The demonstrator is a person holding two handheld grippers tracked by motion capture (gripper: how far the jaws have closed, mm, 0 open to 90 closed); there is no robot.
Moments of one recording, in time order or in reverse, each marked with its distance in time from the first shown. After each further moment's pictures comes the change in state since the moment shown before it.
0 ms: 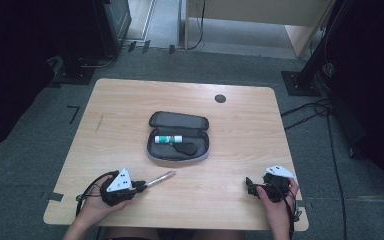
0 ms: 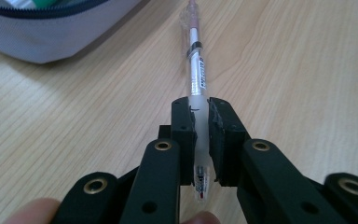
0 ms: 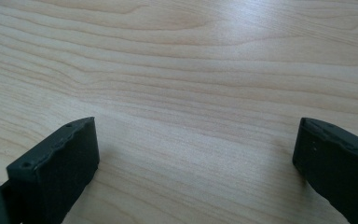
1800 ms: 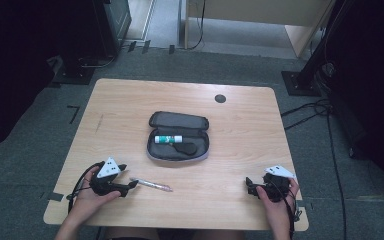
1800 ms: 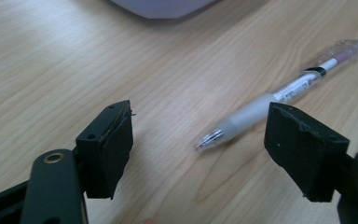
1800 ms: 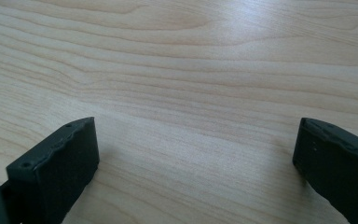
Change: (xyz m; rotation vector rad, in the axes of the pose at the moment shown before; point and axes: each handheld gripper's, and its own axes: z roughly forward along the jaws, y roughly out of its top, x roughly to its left) left arm 0.030 -0.012 -0.009 0.033 0.149 -0.214; right arm 0.000 0.000 0.000 0.000 -0.001 0.000
